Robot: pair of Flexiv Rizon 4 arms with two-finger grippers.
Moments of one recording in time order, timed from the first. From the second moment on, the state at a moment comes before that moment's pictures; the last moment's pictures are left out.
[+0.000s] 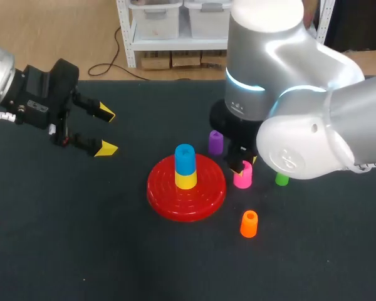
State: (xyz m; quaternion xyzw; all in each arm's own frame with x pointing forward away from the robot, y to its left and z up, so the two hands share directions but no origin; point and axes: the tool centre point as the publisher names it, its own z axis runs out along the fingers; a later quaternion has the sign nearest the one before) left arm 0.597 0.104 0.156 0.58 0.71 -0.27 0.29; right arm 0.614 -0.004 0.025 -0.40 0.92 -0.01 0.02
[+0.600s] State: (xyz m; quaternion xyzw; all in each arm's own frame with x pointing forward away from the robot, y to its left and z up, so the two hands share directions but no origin) left arm 0.597 0.104 0.156 0.58 0.71 -0.27 0.29; right arm 0.629 0.024 0.128 -0.43 0.90 -0.03 0.08
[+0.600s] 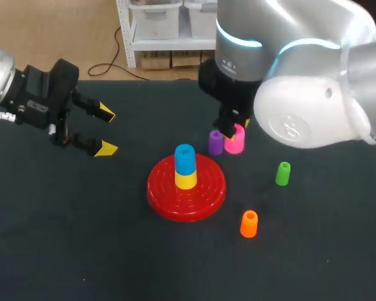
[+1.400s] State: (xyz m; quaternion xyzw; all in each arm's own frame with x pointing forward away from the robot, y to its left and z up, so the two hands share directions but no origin) left arm 0.597 0.104 0.156 0.58 0.71 -0.27 0.29; right arm 0.605 0.121 0.158 -0.51 0.86 -0.03 0.08
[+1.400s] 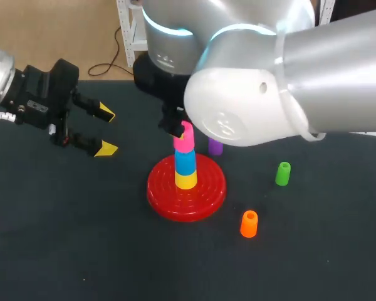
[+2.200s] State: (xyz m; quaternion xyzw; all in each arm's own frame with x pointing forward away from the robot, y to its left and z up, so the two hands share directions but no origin) left arm 0.597 0.104 0.156 0.58 0.71 -0.27 0.29; right arm 0.604 0.120 0.147 -0.50 0.86 -0.02 0.05
